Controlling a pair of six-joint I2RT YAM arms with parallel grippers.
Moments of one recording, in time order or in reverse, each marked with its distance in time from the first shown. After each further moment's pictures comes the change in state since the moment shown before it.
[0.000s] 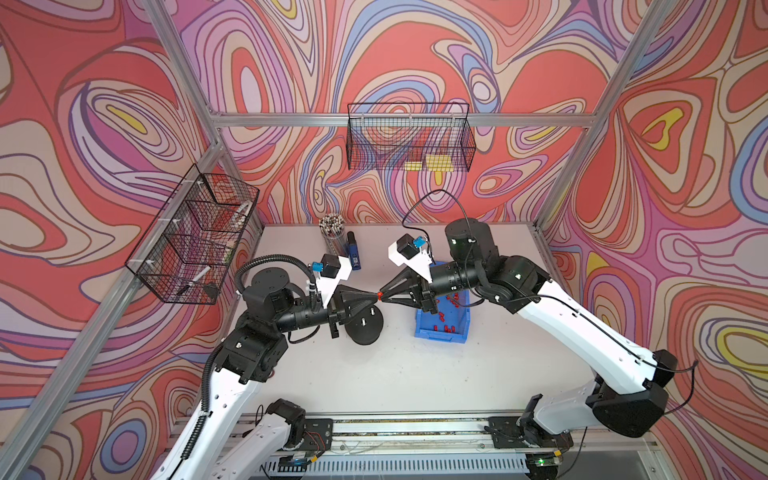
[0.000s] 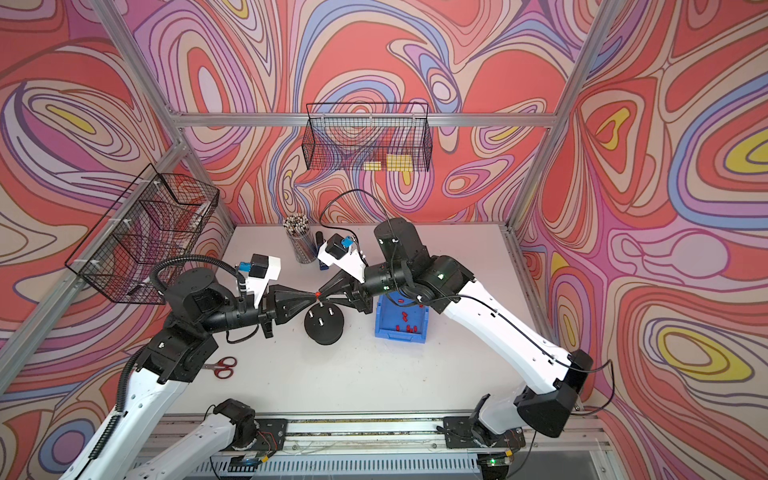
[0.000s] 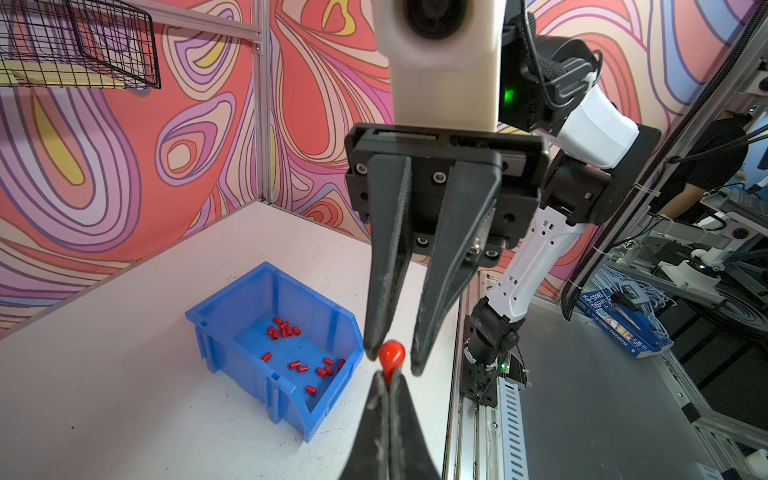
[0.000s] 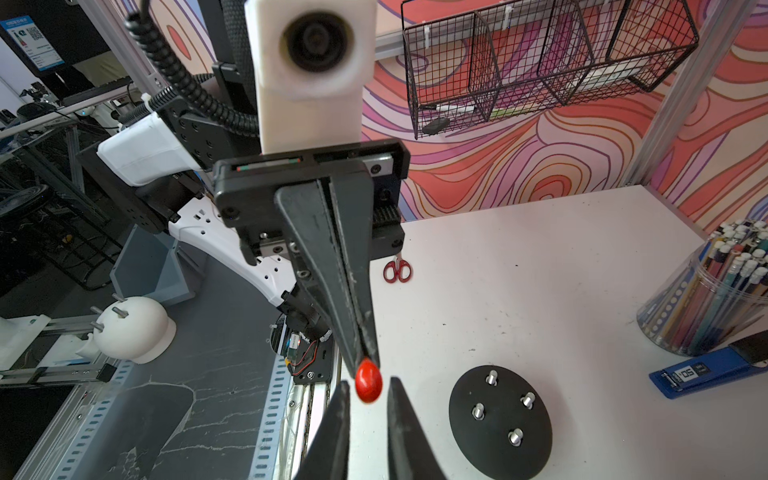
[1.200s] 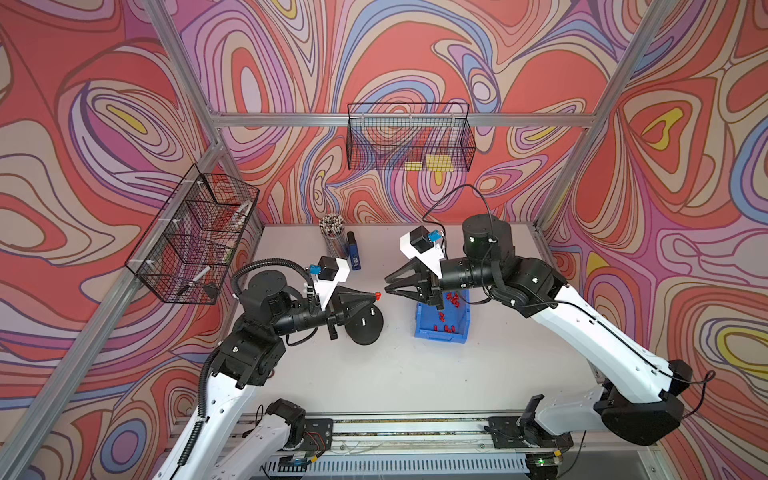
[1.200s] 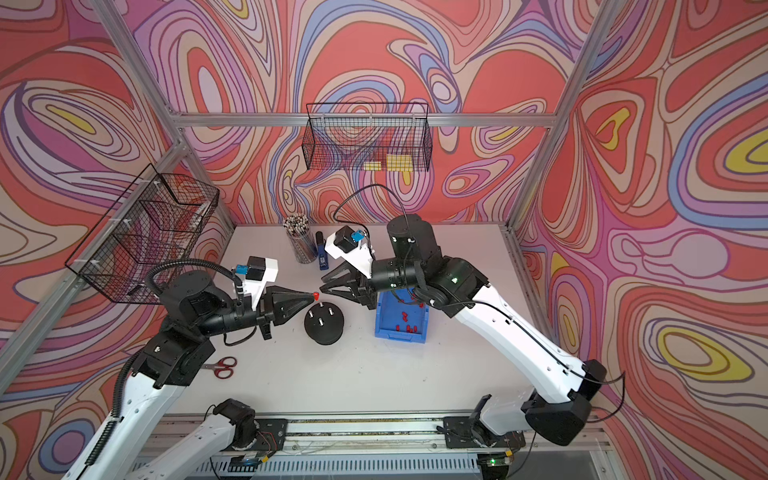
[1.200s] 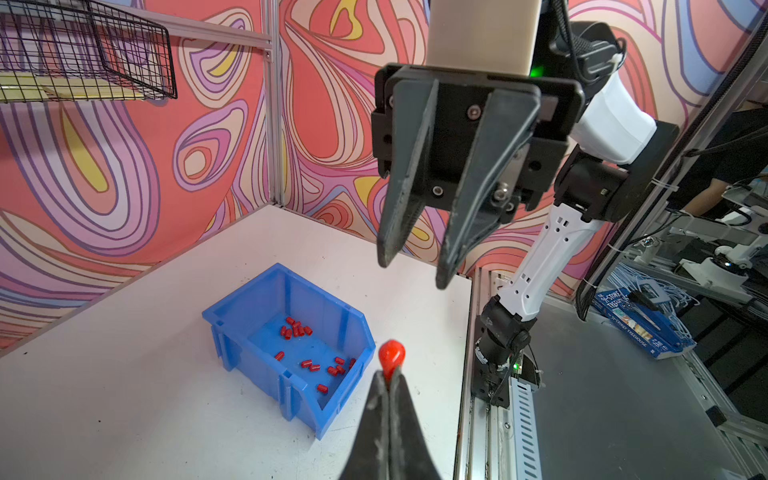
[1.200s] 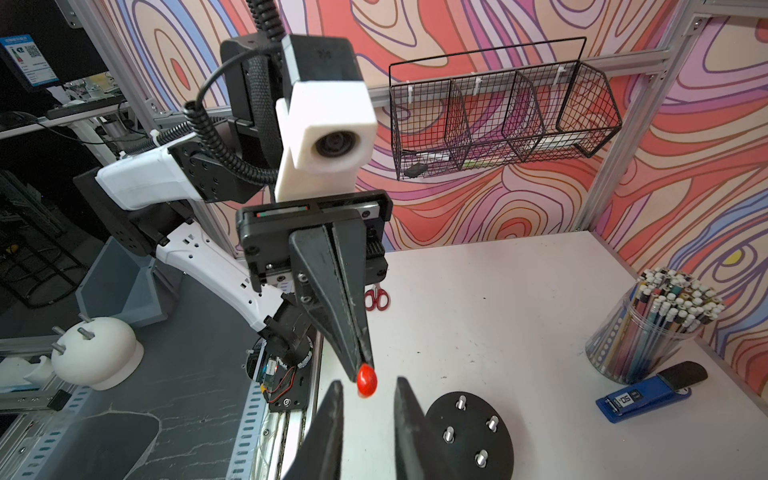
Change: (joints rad) left arm 0.000 -0.022 0.000 -0.020 -0.031 0.027; right arm -0.006 -0.057 -0.001 0.071 0.039 0.001
